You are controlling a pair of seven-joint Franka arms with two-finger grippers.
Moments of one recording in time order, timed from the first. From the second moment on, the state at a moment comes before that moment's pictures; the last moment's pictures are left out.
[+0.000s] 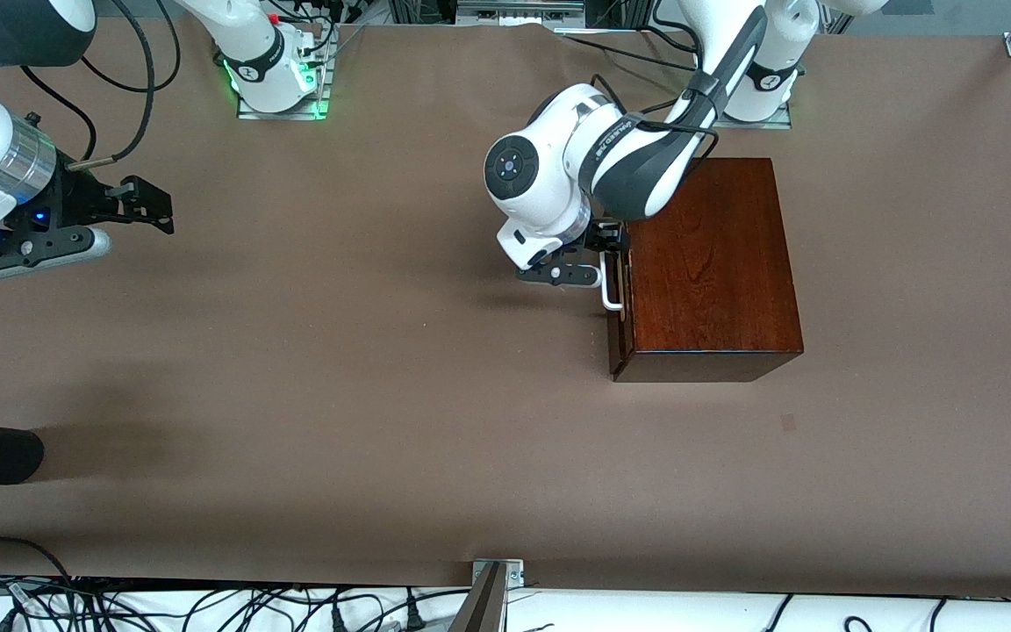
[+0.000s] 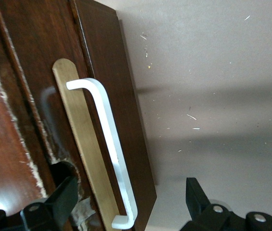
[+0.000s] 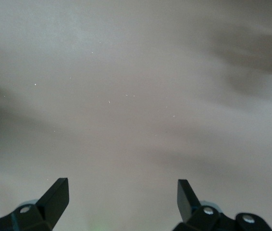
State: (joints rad) left arm -0.67 0.57 -0.10 -1.45 0.20 1.62 -0.67; right arm 0.16 0.10 -0.04 -1.56 0.00 1.58 -0.12
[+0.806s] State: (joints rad) left arm -0.67 0.61 -0.10 -1.52 0.24 1.75 -0.72; right arm 0.16 0.10 -0.04 -1.56 0.00 1.58 -0.12
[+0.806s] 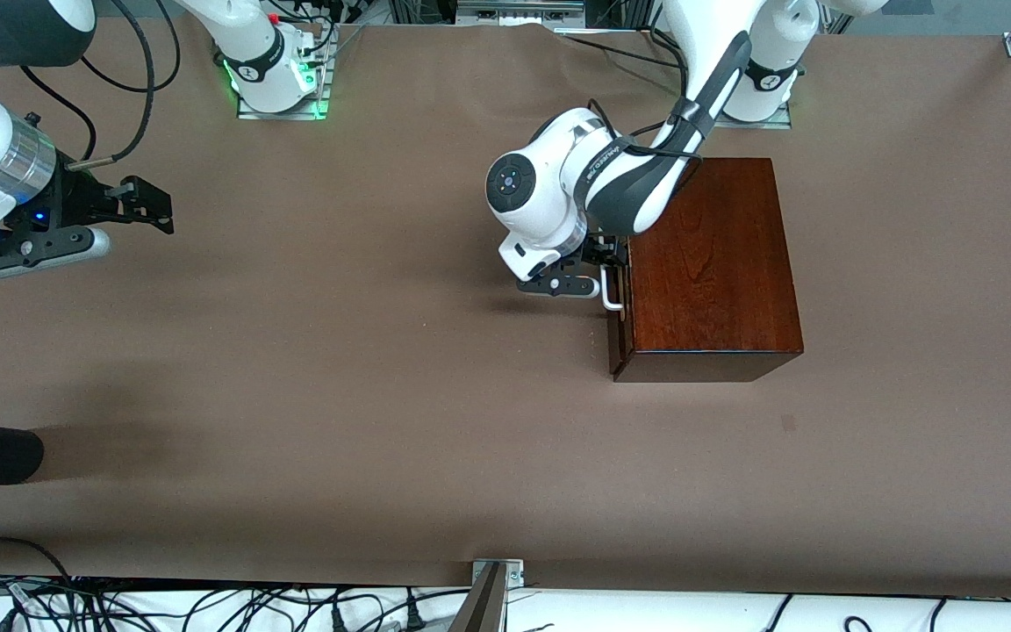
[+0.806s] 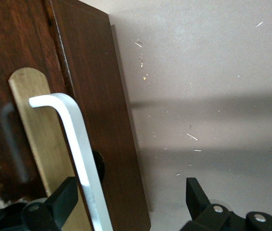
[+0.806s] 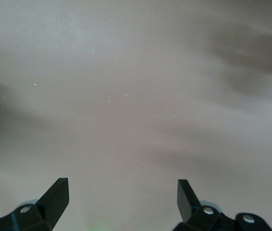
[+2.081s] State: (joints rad) left arm -0.73 0.63 -0.09 -1.52 0.21 1.93 -0.90; right arm 0.16 0.10 -0.04 -1.56 0.00 1.58 -0.12
